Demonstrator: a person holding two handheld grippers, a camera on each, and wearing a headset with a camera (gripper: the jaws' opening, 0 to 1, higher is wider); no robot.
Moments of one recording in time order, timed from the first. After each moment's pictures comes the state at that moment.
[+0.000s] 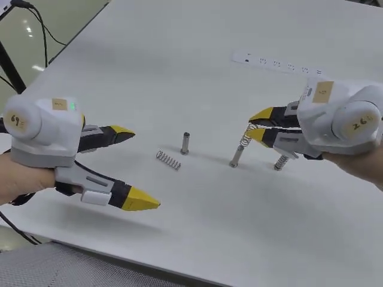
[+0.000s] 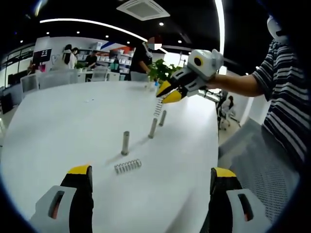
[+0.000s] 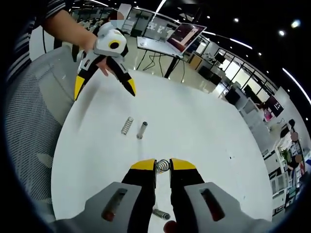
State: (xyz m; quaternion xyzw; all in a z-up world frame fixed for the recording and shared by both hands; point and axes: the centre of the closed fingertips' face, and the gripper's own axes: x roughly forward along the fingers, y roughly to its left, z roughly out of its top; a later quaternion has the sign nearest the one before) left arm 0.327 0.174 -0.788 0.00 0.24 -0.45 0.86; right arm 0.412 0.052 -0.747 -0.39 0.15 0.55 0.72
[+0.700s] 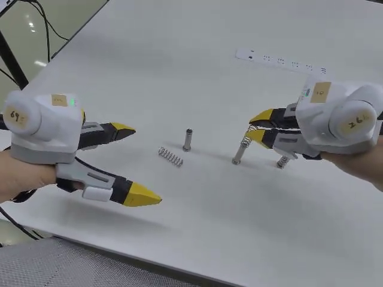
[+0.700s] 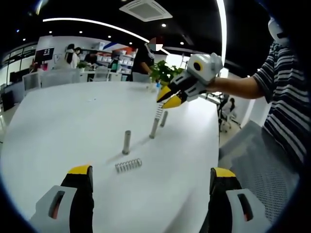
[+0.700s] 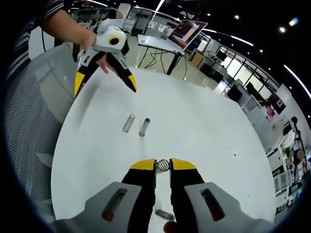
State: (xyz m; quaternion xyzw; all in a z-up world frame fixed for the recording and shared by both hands) left arm 0.326 0.176 -0.789 -0.01 0.24 -0.44 0.87; right arm 0.412 0.054 -0.761 -0.38 0.16 0.56 0.72
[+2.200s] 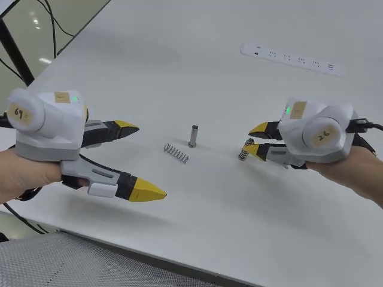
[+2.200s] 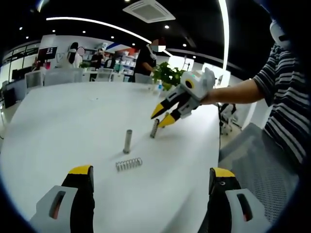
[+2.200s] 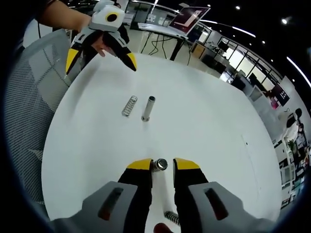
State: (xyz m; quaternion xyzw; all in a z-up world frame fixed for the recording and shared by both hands) left arm 0.325 0.179 -0.790 -0.02 0.24 -0.43 0.87; right arm 0.420 0.052 -0.815 -0.39 0.20 0.55 0.71
